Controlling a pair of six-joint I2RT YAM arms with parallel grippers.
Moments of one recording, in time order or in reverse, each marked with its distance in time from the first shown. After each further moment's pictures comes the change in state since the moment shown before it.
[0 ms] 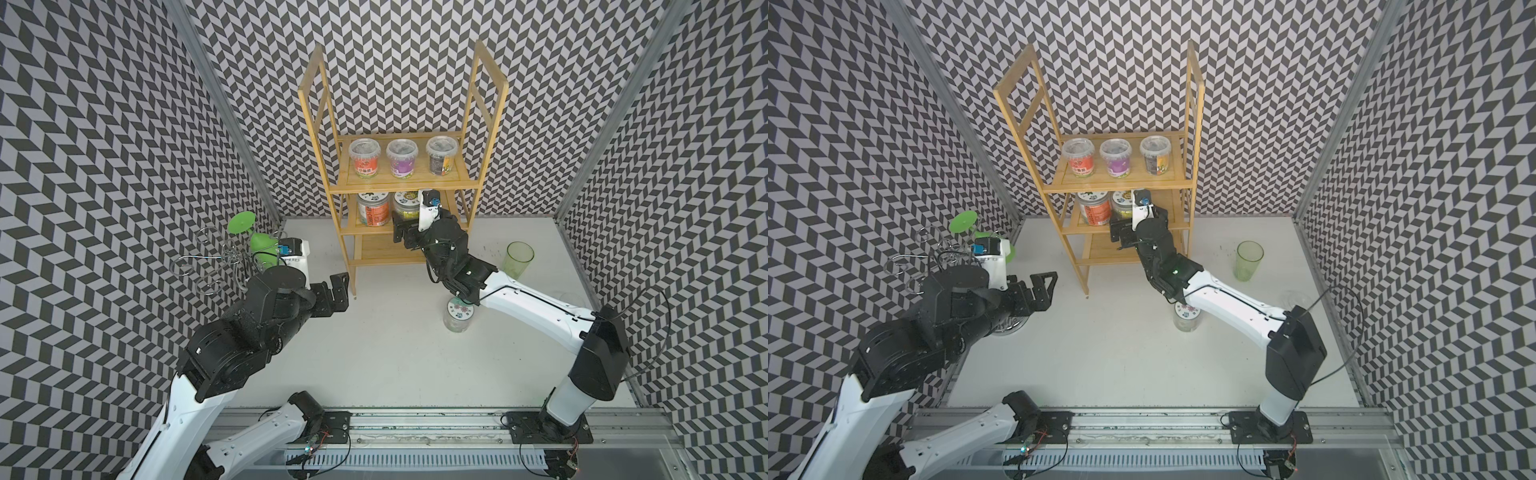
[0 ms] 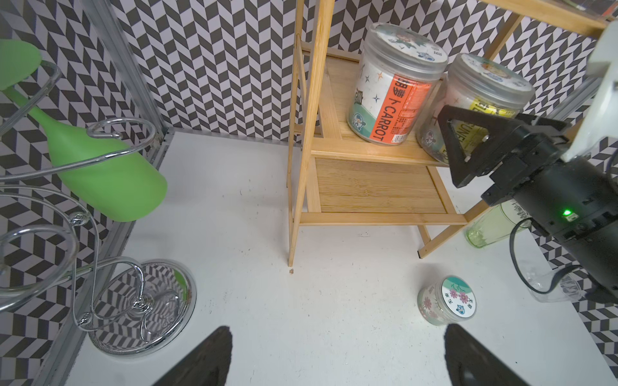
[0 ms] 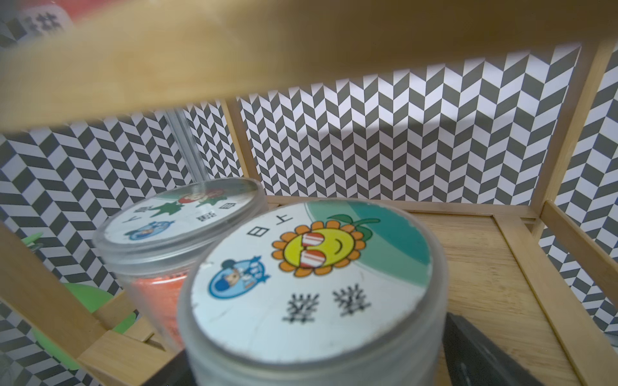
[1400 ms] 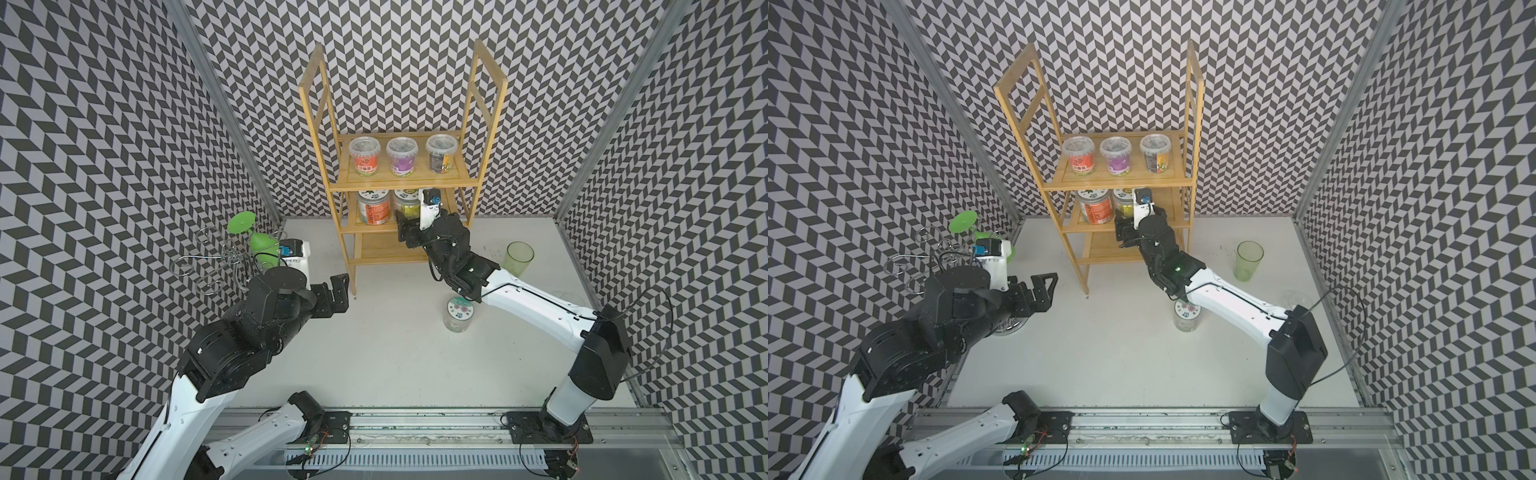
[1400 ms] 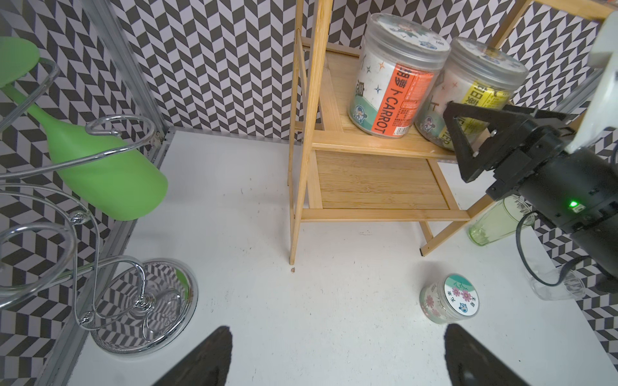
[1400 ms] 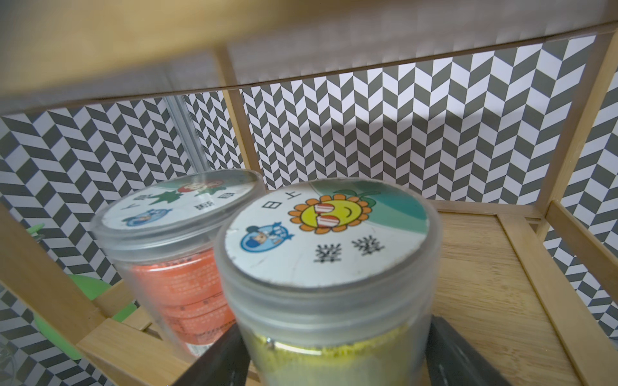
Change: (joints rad) left arm 0.000 -0.005 -0.011 0.001 0.000 0.004; right arm -0.024 0.014 0.026 -0.029 -0.062 0.003
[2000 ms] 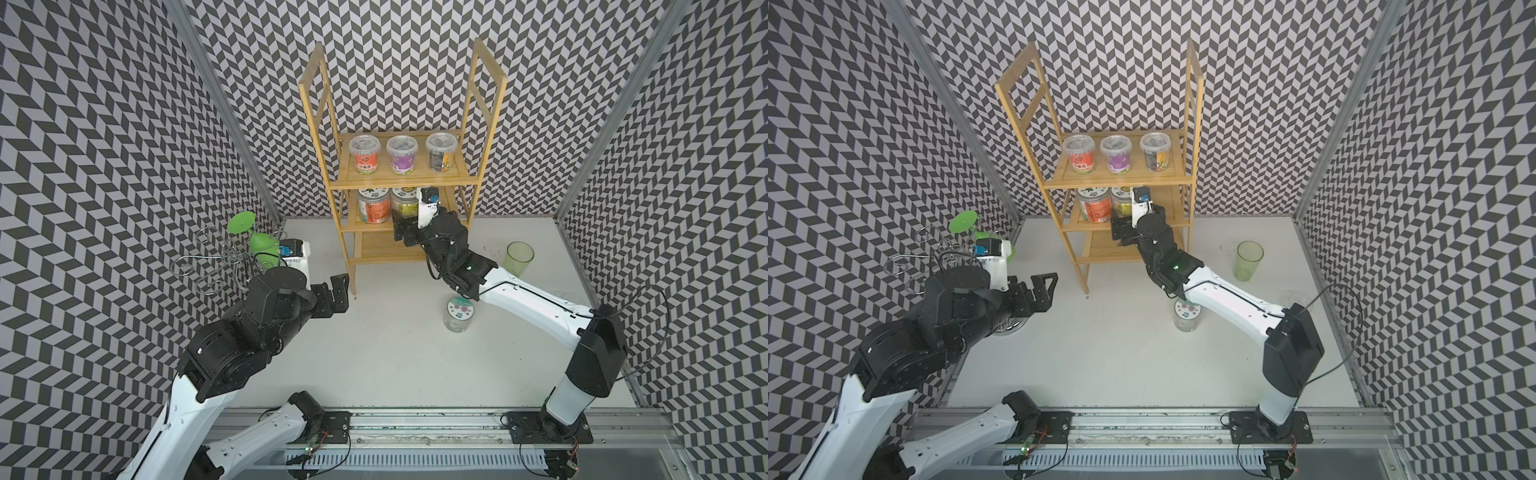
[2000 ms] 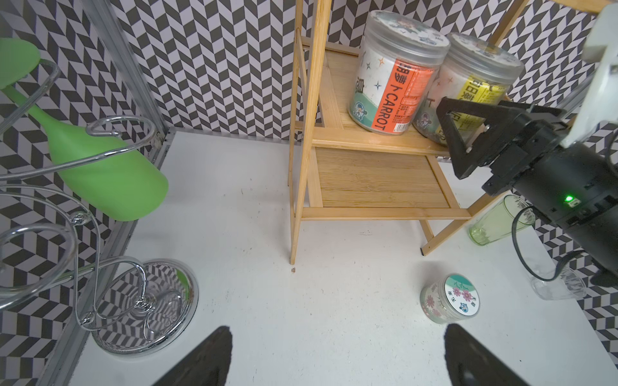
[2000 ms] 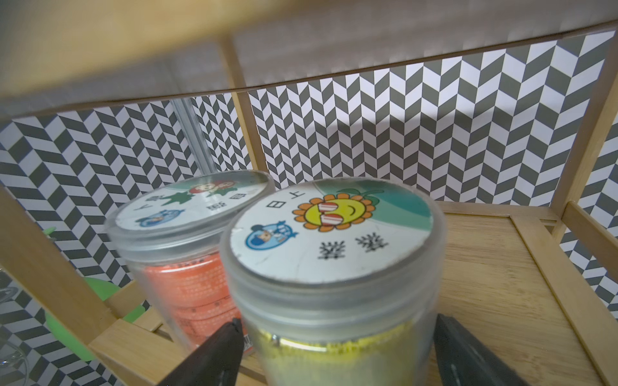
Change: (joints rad) left arm 0.000 0.000 0.000 0.000 0.000 0.003; right arm -0.002 0.014 0.019 -0.004 -0.005 0.011
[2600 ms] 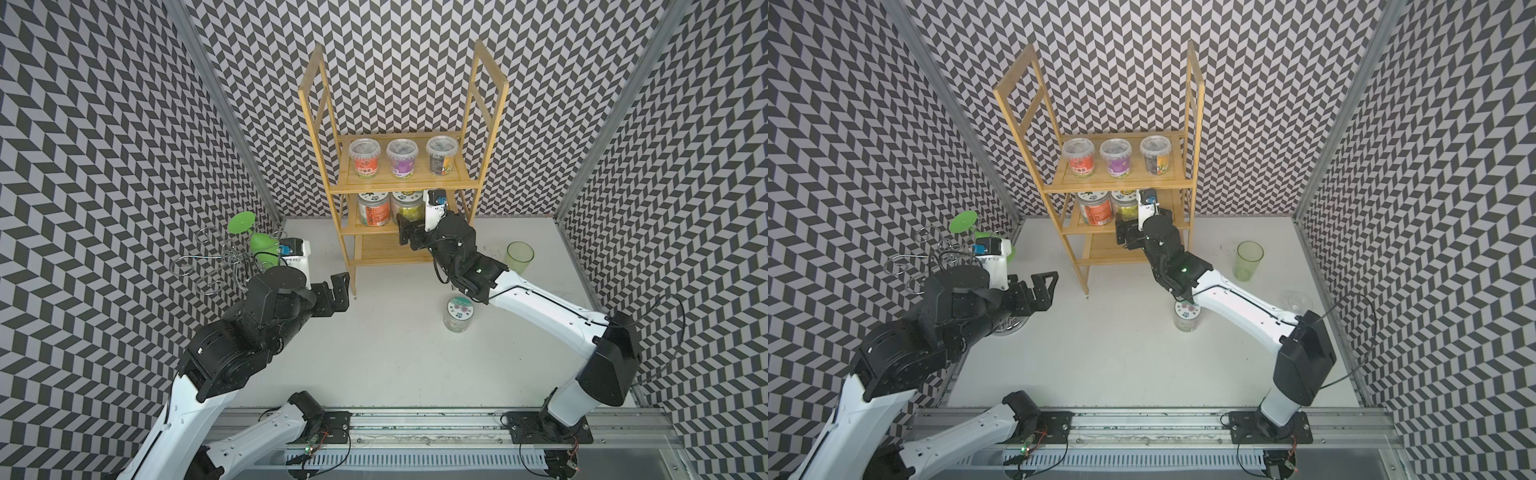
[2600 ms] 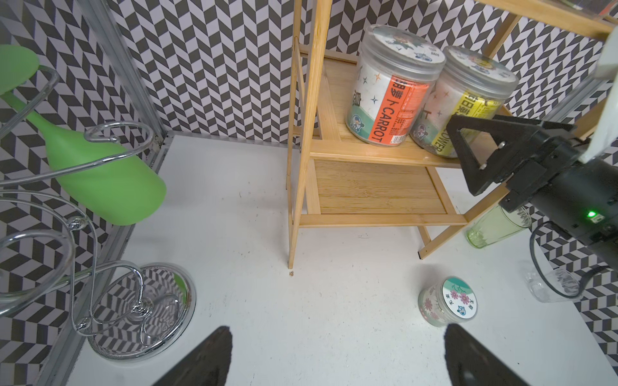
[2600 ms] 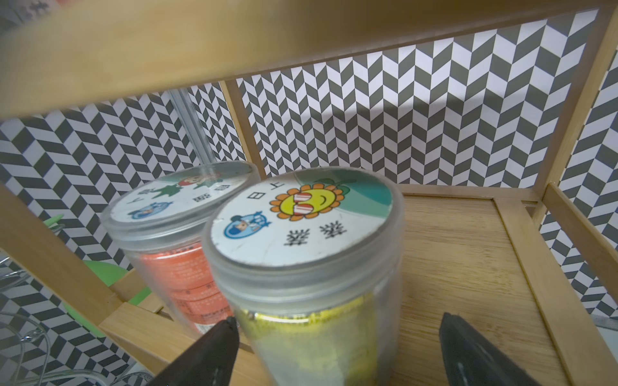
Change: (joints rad) left arm 0.000 0.001 0.000 0.014 0.000 0.004; right arm 0.001 -0.077 -0.049 -0.074 -0.006 0.030
